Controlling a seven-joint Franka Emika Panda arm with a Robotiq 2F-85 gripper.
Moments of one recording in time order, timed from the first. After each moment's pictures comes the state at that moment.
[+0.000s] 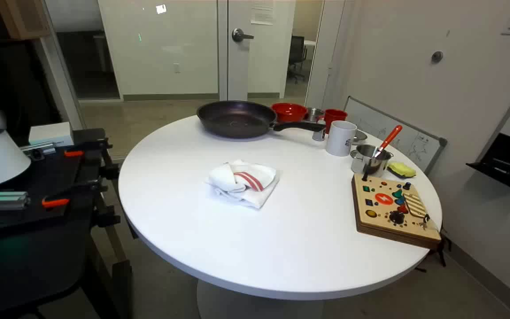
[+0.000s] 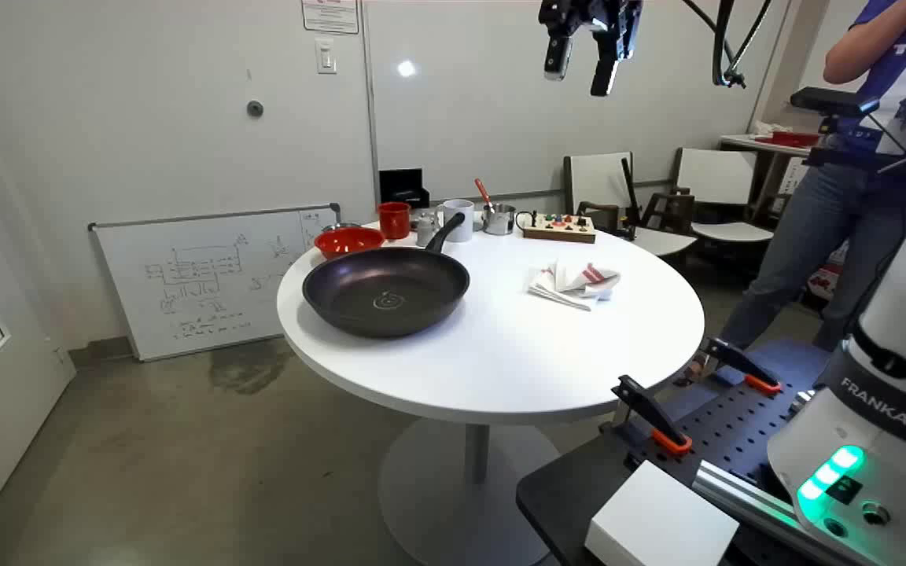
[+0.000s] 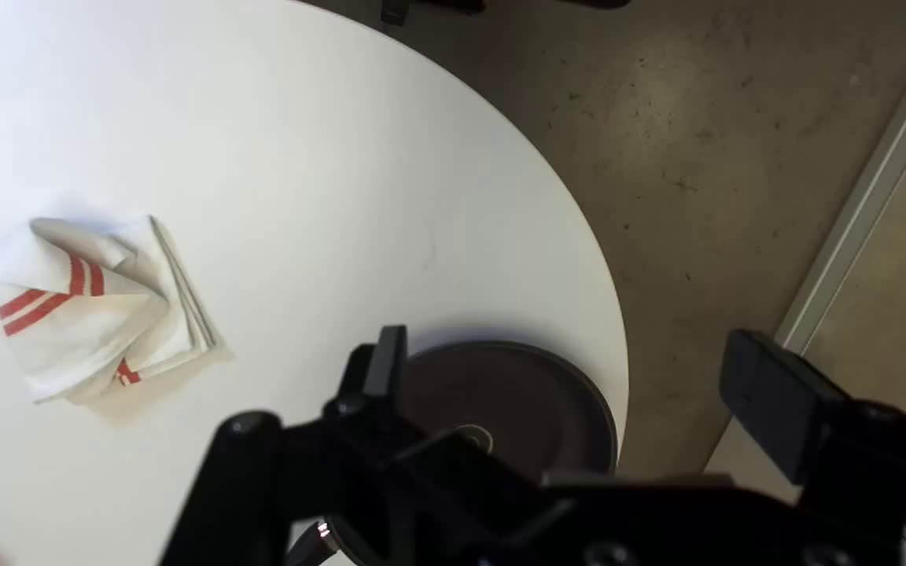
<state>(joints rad) 0.16 -0.66 0.02 -2.52 0.17 1.88 -0.04</state>
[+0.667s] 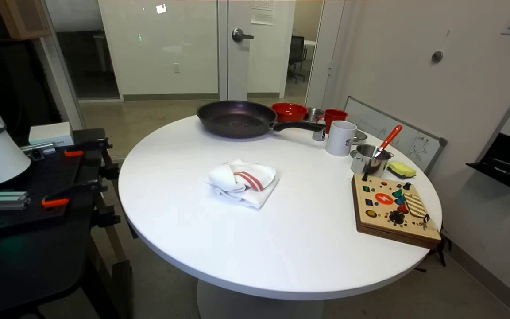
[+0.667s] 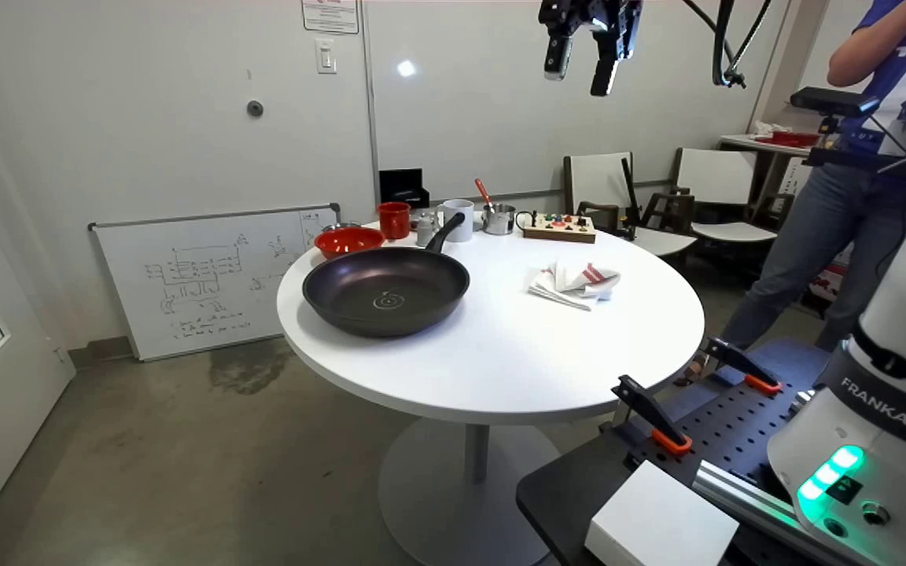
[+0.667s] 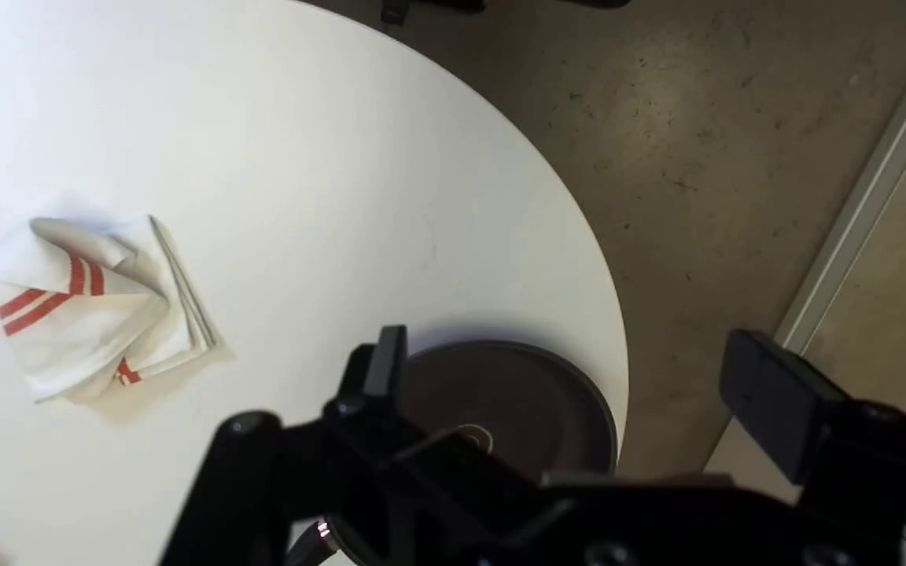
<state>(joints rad) 0.16 -0.66 0.02 -2.52 0.17 1.88 -0.04</state>
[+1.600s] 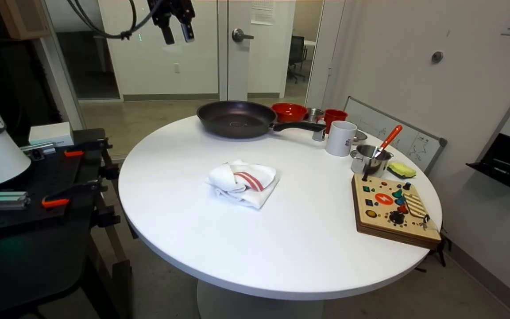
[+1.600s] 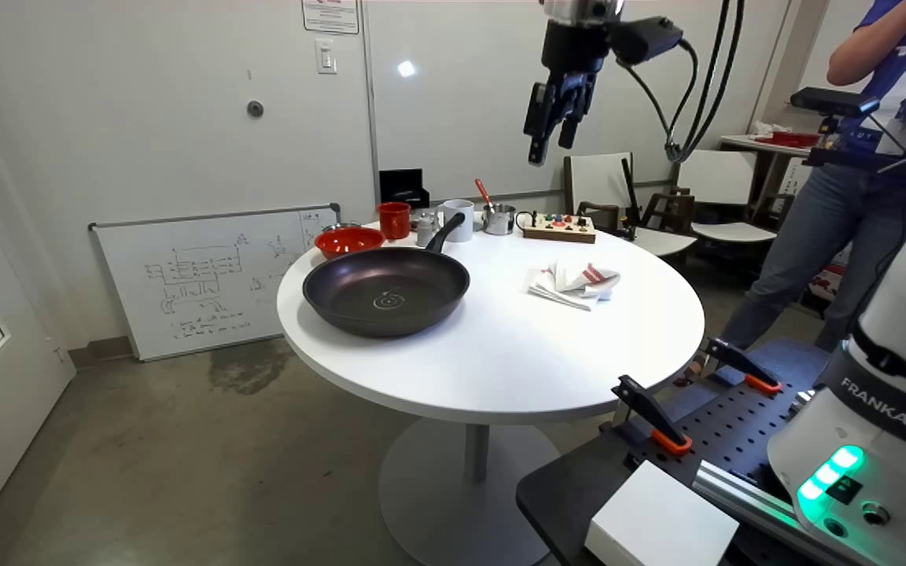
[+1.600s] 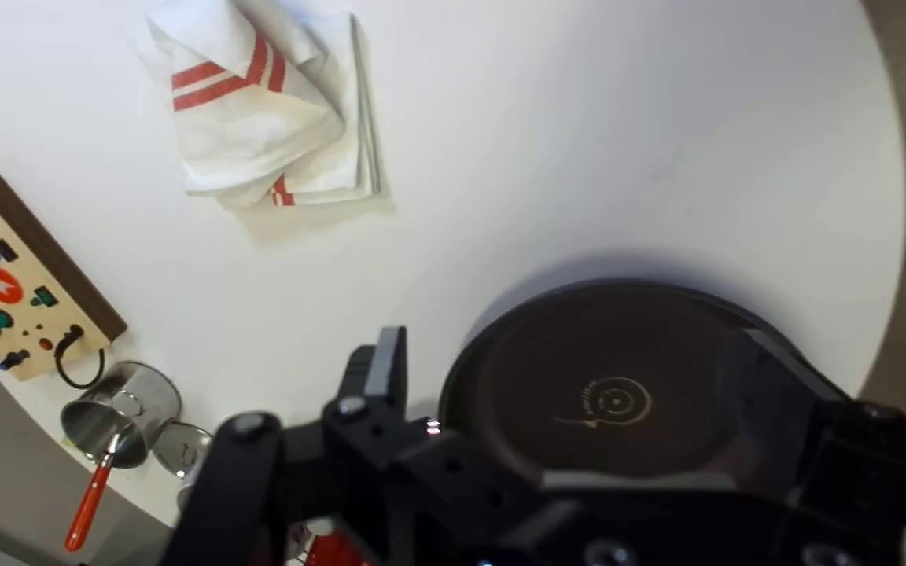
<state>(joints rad) 0.09 -0.45 0.07 -2.67 -0.16 2.44 -0.13</state>
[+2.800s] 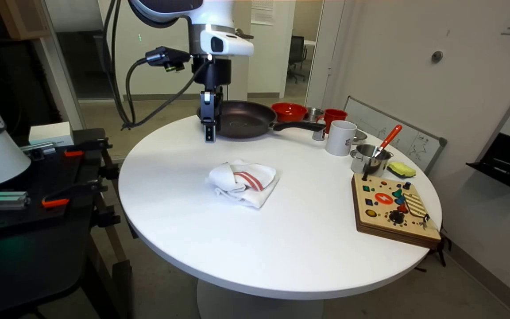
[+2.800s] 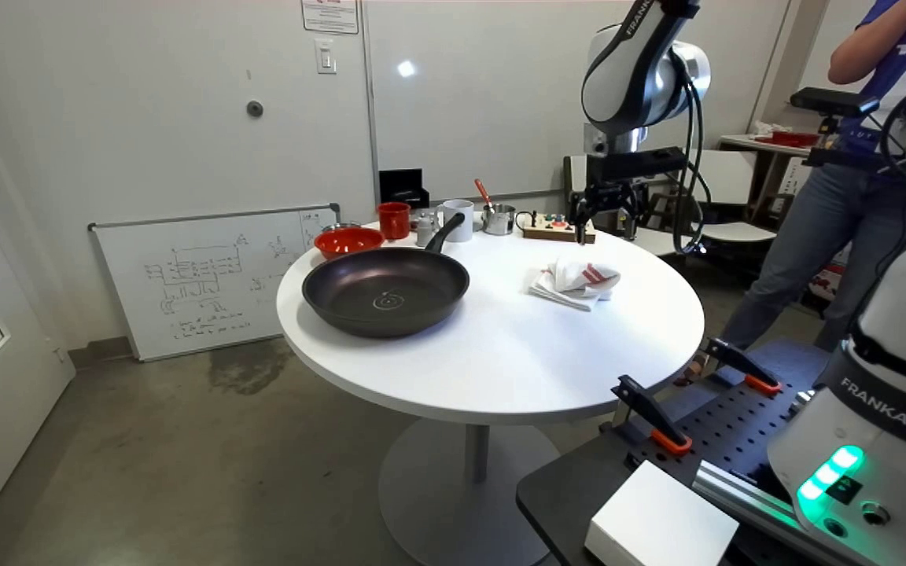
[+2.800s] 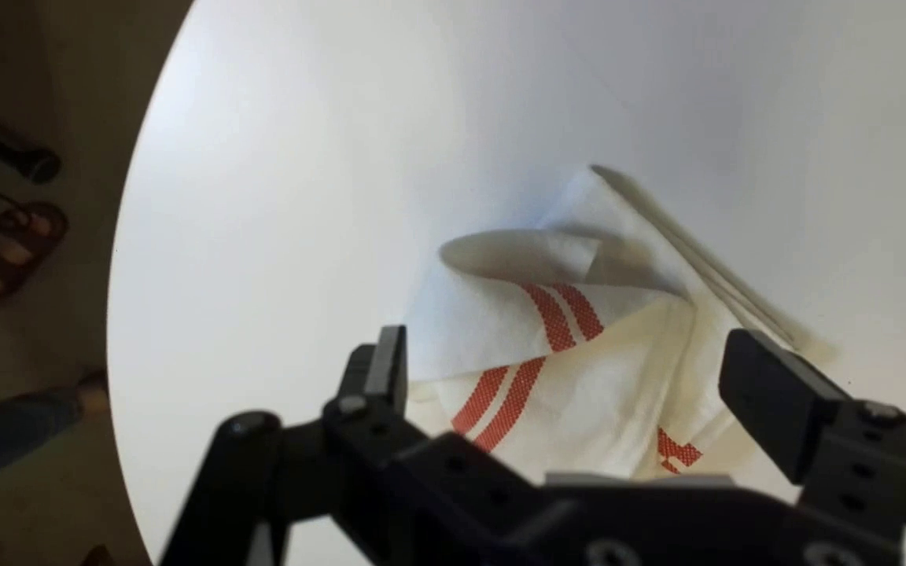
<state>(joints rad) -0.16 0.13 -0.09 -2.48 -0.28 2.59 0.43</state>
